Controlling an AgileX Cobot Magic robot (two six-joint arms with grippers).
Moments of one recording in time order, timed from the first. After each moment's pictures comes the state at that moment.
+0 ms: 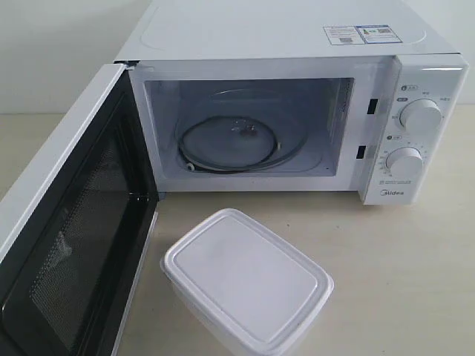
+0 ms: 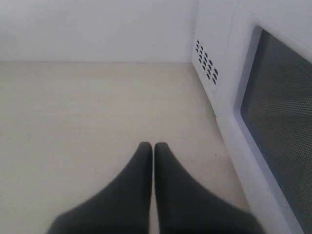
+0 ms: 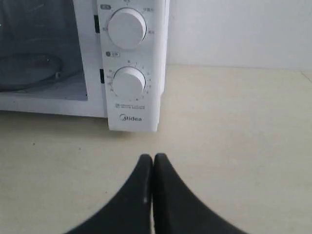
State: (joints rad) left arm 0.07 0.01 0.00 -0.04 0.30 0.01; right arm -0.02 0.00 0.00 -0.04 0.30 0.01
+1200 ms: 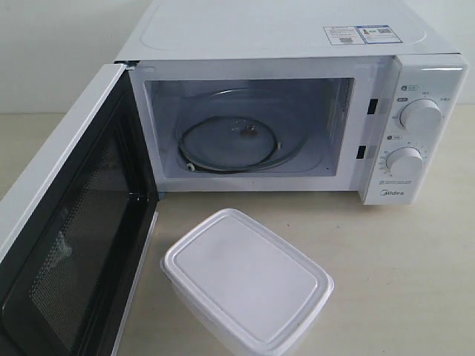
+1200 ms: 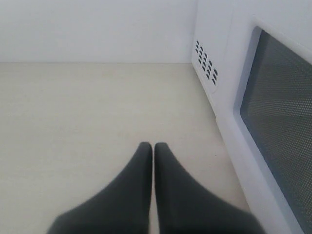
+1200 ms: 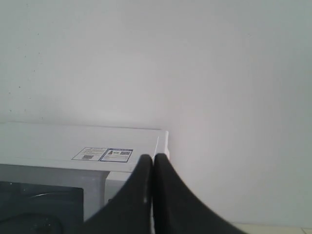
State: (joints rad) left arm 0.07 0.01 0.00 -0.04 0.30 0.01; right arm -0.02 0.33 -0.26 -0.02 -0.21 0.00
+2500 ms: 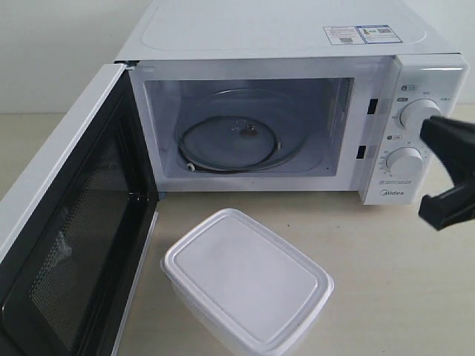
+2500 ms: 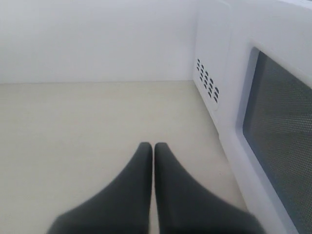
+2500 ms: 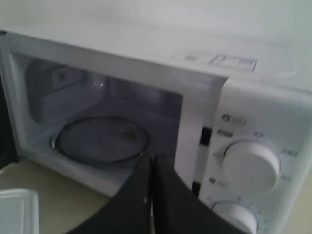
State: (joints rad) left arm 0.07 0.01 0.00 -0.01 0.23 0.01; right arm -0.02 1.07 -0.21 -0.54 -0.78 0.30
